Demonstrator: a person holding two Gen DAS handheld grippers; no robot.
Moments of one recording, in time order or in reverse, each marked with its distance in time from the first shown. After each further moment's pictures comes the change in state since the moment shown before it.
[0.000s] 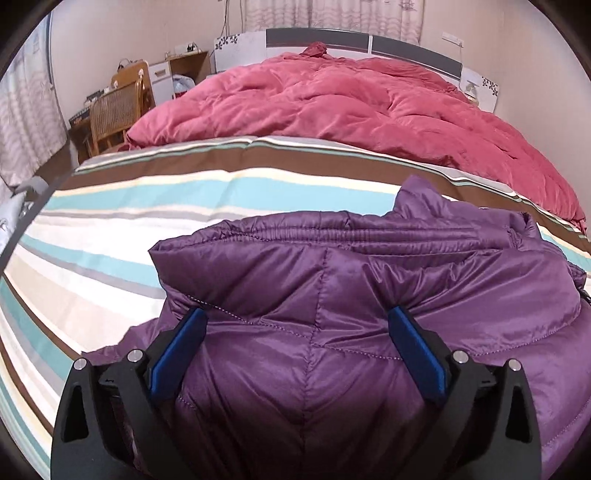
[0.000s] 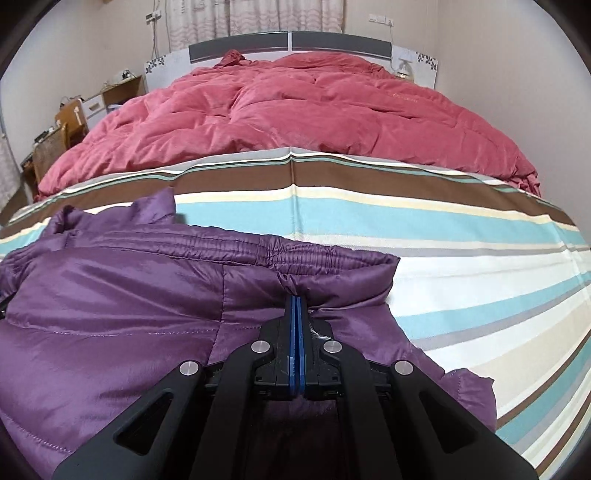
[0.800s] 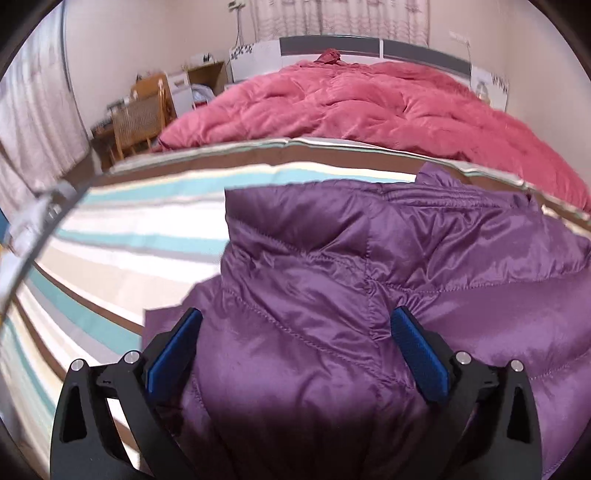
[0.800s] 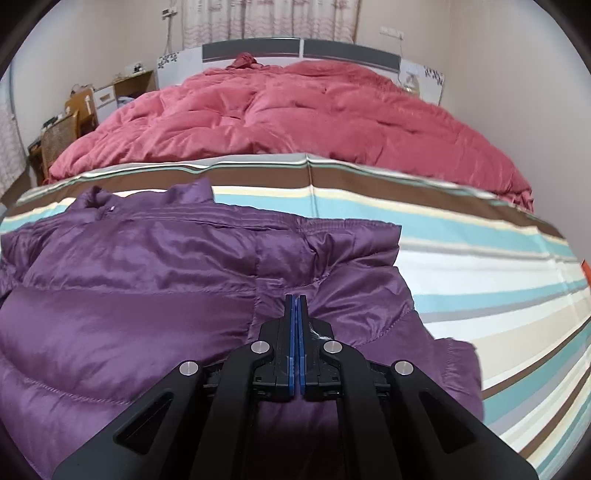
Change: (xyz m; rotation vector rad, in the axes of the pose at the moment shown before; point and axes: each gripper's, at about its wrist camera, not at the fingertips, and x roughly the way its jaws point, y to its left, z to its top) left arm -0.033 0.026 -0.032 -0.002 -0.033 0.068; right arm -0.033 0.015 -0.014 -0.045 -0.017 -0.005
